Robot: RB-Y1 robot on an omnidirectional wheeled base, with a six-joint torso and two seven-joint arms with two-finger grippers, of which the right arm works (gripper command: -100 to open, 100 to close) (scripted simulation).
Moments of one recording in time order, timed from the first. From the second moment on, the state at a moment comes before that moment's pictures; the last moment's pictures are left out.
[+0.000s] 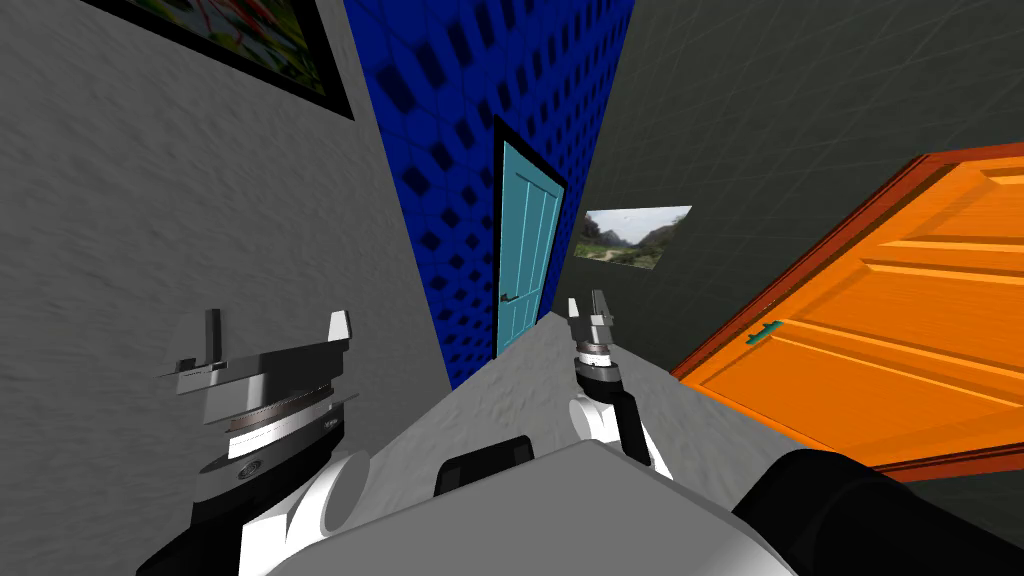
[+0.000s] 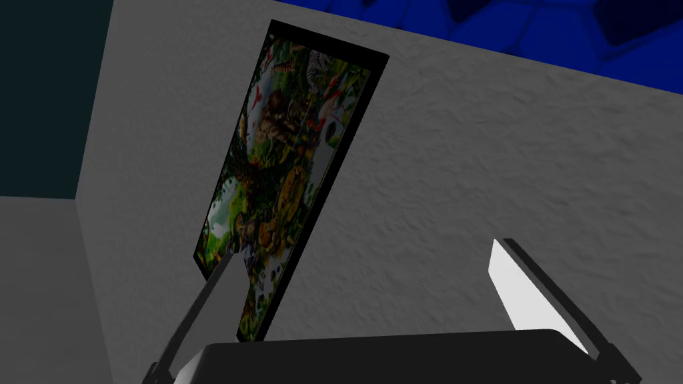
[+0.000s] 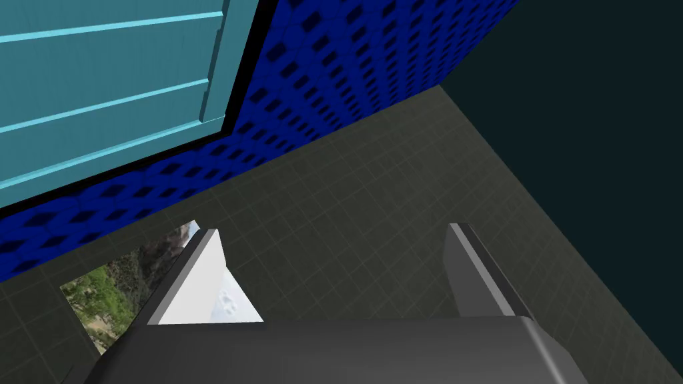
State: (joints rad) arm 0.51 -0.04 0.03 -2.38 -0.12 -0.49 0.03
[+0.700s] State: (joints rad) arm 0.46 -0.07 0.04 -2.22 -0.12 -0.53 0.01
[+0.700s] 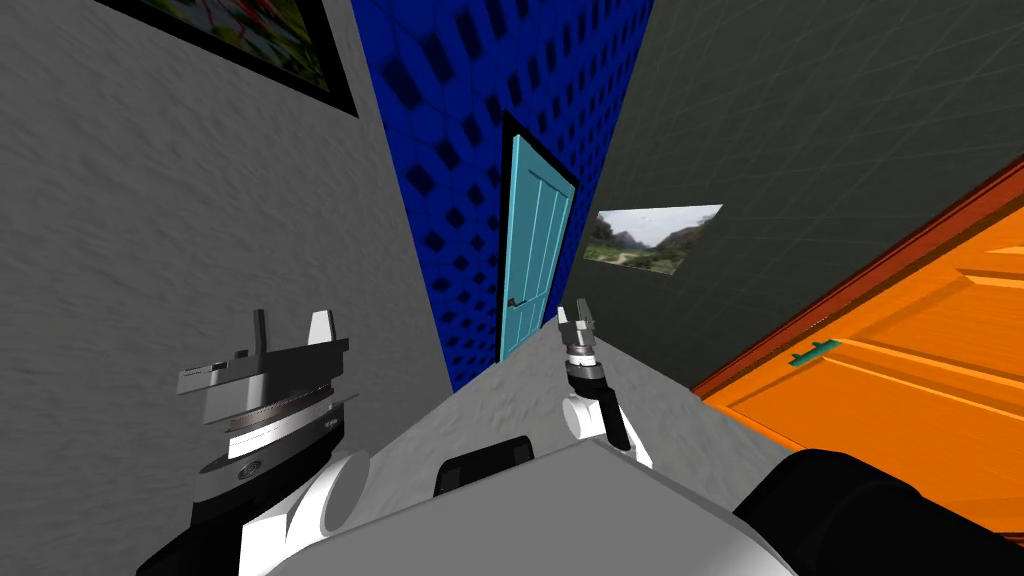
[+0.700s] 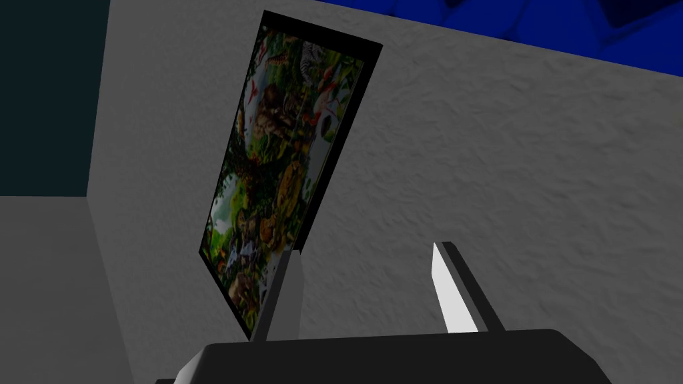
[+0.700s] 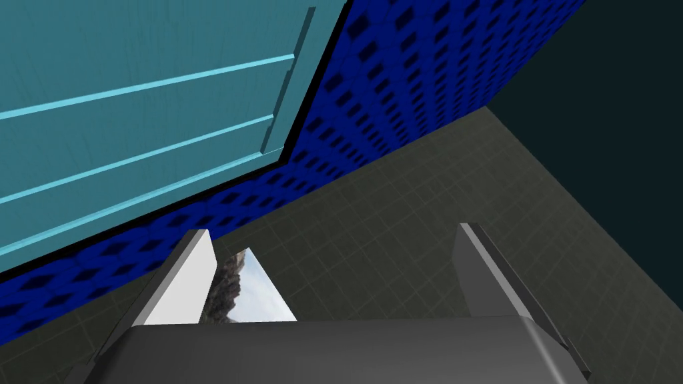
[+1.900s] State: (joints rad) arm 0.38 -0.13 0.06 -1.93 -0.12 -0.60 -0.04
